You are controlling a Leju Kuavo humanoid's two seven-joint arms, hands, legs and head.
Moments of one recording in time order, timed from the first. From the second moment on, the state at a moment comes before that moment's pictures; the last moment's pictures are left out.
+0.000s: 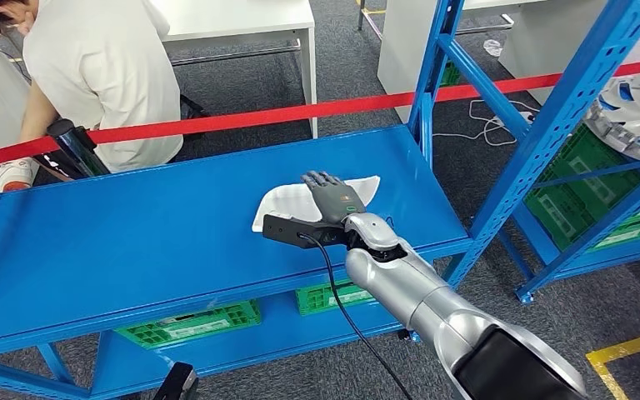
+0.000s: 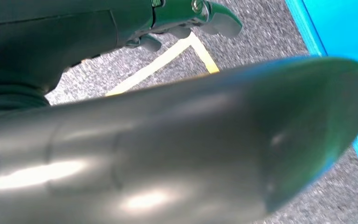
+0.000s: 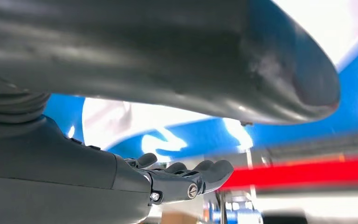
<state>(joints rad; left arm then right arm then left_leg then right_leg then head) -0.17 -0.01 -0.21 -0.17 0.08 -0.29 -0.05 -0.79 0.12 0.79 -0.47 0.75 0.15 -0.14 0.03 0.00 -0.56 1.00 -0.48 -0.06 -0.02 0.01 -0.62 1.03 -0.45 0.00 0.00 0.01</state>
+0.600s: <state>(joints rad) -0.17 0.00 -0.22 -0.17 0.07 -0.30 -0.06 -0.79 0.18 0.80 -0.37 0.78 0.19 -0.18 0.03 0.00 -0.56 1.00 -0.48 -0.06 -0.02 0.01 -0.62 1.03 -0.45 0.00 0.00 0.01</state>
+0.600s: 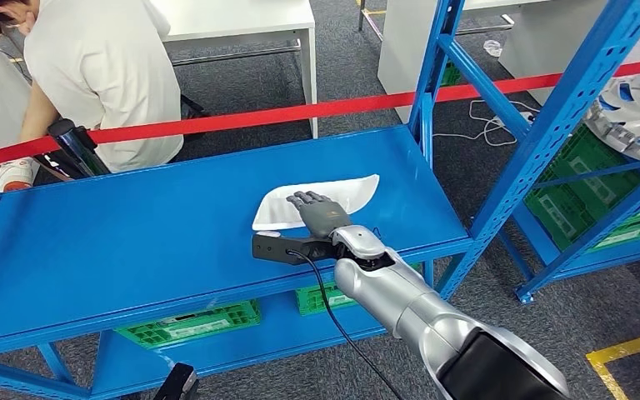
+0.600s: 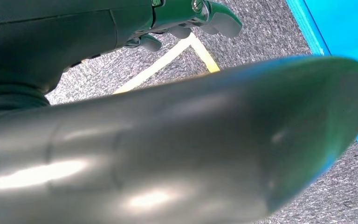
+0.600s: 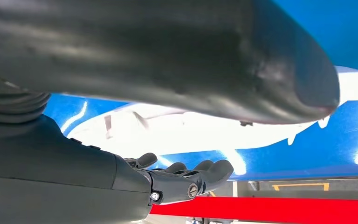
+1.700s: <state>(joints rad) -0.16 -0.03 -0.22 -0.17 0.08 -0.26 -0.08 -0.78 0.21 0.84 -0.36 0.81 0.19 -0.19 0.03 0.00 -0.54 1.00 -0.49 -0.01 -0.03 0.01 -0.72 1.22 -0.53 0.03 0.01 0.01</state>
